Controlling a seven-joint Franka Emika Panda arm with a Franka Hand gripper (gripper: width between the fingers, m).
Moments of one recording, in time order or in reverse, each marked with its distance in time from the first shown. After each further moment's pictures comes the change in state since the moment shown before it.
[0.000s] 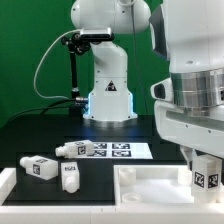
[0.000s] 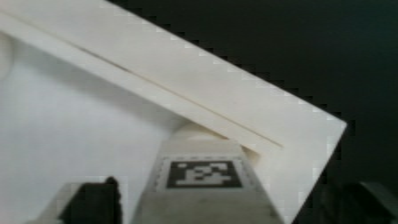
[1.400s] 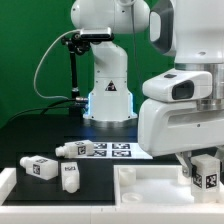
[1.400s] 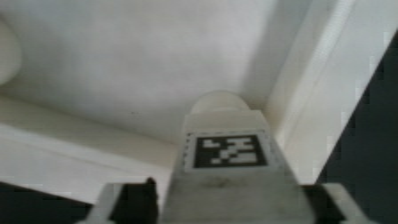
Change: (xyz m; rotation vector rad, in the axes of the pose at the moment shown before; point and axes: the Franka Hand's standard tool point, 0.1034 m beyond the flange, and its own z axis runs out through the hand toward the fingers) arm 0.009 0.005 -0.007 -0.116 0.064 -1.314
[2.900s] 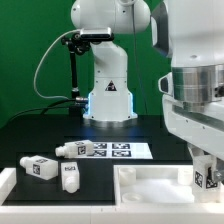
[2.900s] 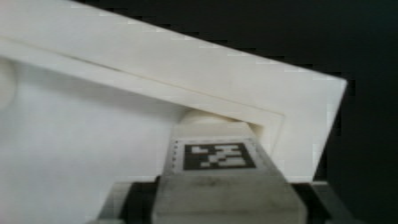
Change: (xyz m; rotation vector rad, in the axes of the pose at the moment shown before) arm 0.002 -0.006 0.001 0.089 -0.057 1.678
